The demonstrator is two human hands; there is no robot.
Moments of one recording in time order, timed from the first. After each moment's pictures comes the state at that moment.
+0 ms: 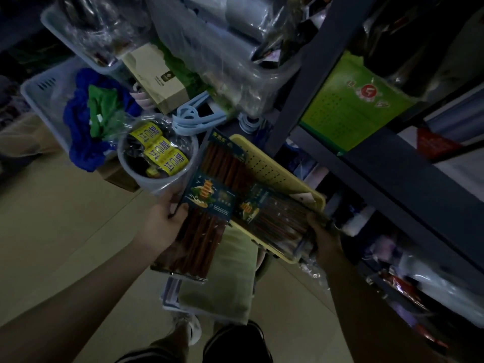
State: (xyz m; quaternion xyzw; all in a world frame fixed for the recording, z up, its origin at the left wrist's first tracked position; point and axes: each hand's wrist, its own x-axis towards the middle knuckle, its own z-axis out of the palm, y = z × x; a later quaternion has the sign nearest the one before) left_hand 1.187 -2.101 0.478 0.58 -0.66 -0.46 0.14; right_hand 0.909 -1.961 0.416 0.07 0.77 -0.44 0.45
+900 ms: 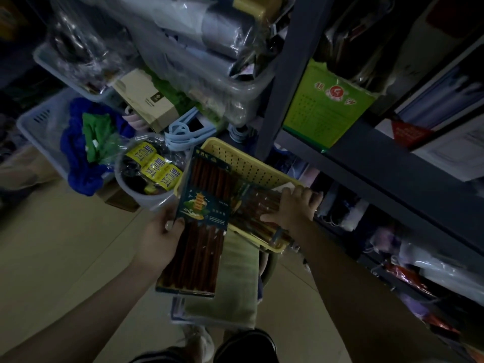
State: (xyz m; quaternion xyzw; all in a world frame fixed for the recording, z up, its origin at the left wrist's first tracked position) left_hand 1.185 -2.087 0.496 0.56 -0.64 -0.49 0.20; right_hand 0.933 -2.035 0.441 -0.40 0.87 0.13 0.26
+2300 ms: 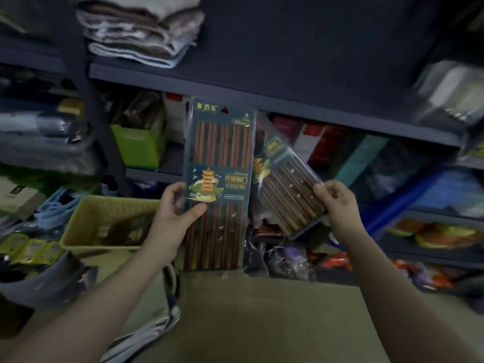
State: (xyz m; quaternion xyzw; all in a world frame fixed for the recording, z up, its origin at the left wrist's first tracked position) left_hand 1.068 -1.872 0.666 0.23 -0.60 -0.73 0.22; right_hand 0.895 -1.632 0.697 -0.13 0.79 -0.60 0.08
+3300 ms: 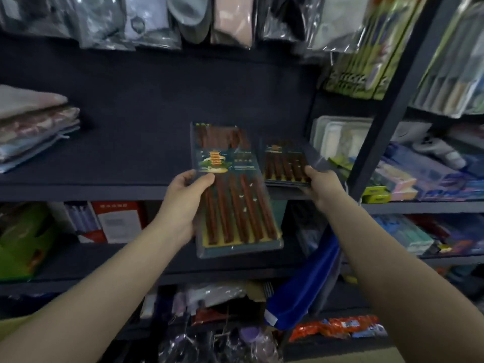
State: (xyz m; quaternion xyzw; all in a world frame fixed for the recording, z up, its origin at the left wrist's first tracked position) left_hand 0.792 -1.697 0.809 0.22 -0.58 -0.76 0.21; right_hand 0.623 -1.499 0.804 0.07 0.71 -0.70 0.05
